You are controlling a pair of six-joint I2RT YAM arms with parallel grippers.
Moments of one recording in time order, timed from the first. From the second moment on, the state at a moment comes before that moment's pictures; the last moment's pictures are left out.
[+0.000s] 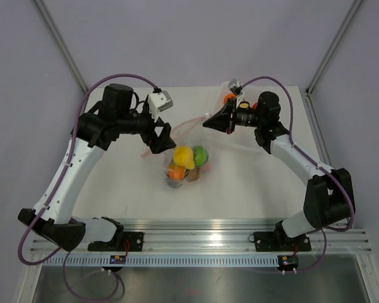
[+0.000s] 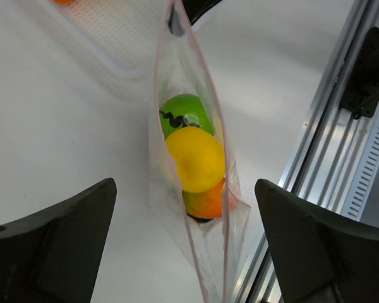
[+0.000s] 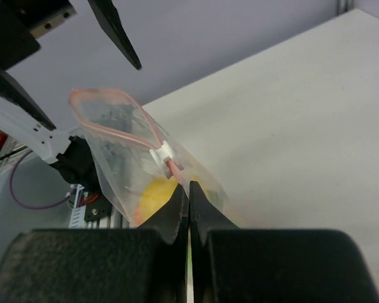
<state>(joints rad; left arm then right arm) -0.44 1.30 1.63 -0.99 0.62 0.35 0.33 1.50 1.10 0.48 -1.10 0.41</state>
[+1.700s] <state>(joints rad) -0.69 1.75 2.05 -0.92 0.41 0.14 0.34 1.46 1.17 0.08 -1.01 0.16</state>
